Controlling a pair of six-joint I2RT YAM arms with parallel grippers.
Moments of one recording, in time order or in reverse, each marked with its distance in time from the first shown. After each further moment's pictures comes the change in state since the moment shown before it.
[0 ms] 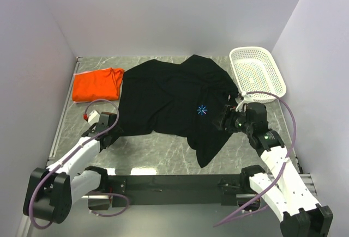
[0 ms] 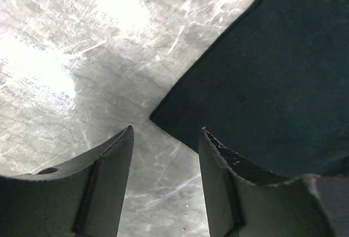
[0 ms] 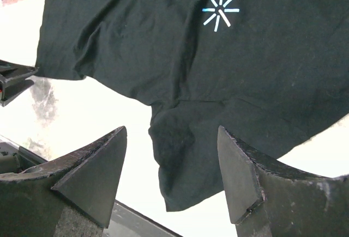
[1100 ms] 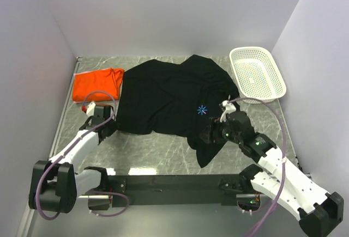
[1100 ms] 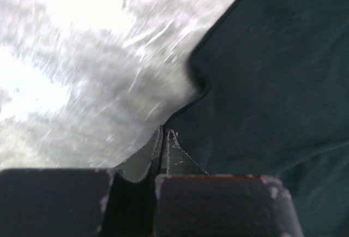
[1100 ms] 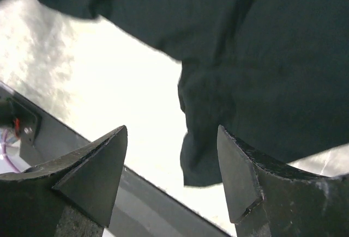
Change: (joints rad) left arm 0.095 0.098 0.072 0.092 0.107 0.090; right arm 0.334 -0.002 -0.044 0.005 0.127 0.074
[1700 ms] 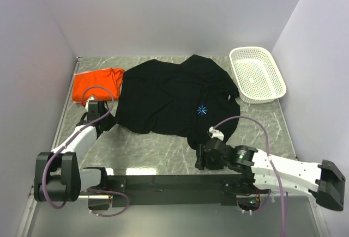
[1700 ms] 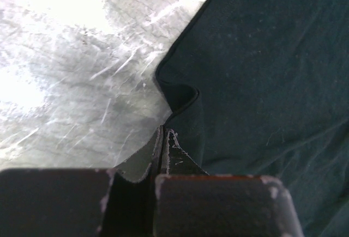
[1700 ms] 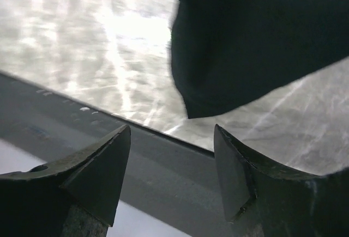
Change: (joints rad) left arm 0.119 0.087 0.045 0.126 0.185 0.120; right arm 0.542 0.077 -0.174 -0.115 0.281 0.520
